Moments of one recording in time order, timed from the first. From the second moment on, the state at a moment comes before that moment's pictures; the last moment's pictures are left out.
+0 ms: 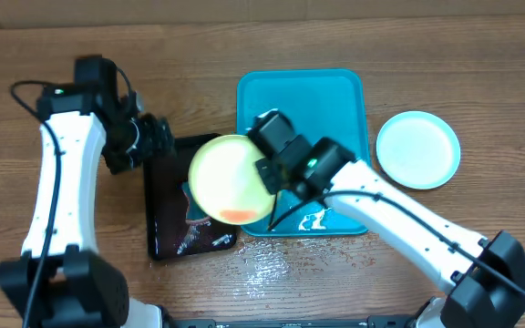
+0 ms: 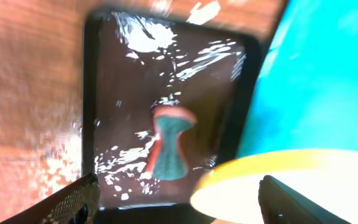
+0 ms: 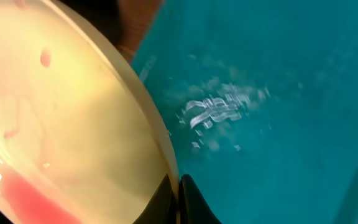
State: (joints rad) left arm 0.12 1.67 1.56 -1.30 0.24 -0.23; right arm 0.82 1.70 1.40 -0.79 0.18 0.28
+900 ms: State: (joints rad) left arm 0.12 1.41 1.69 -1.22 0.27 -0.26; right arm 1.21 1.70 1.40 -0.61 1.01 0.23
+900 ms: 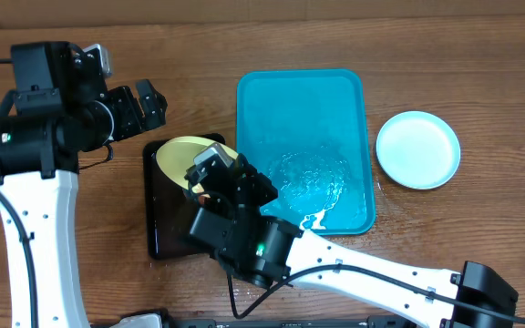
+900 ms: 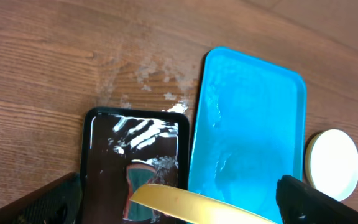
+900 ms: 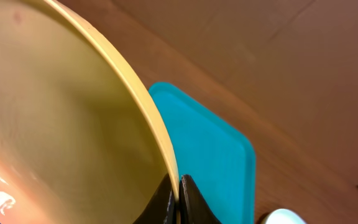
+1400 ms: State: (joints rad) left arm 0.12 1.40 1.69 -1.22 0.27 -0.26; right arm 1.26 1.70 1.40 -0.62 1.15 0.21
